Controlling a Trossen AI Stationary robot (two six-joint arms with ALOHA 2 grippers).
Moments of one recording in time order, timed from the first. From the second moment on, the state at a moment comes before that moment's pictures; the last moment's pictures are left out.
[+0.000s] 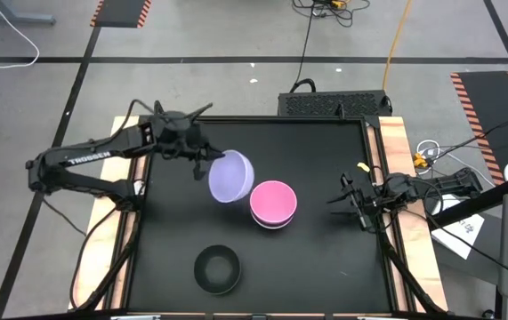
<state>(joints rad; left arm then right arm) 0.33 1.13 1.05 -0.47 0.22 -0.06 0.17 0.03 0.01 0.01 -0.10 0.12</state>
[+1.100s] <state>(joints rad) 0.18 1.95 2.03 -1.10 0.30 0.07 0.17 0.03 0.01 0.01 -0.10 0.11</state>
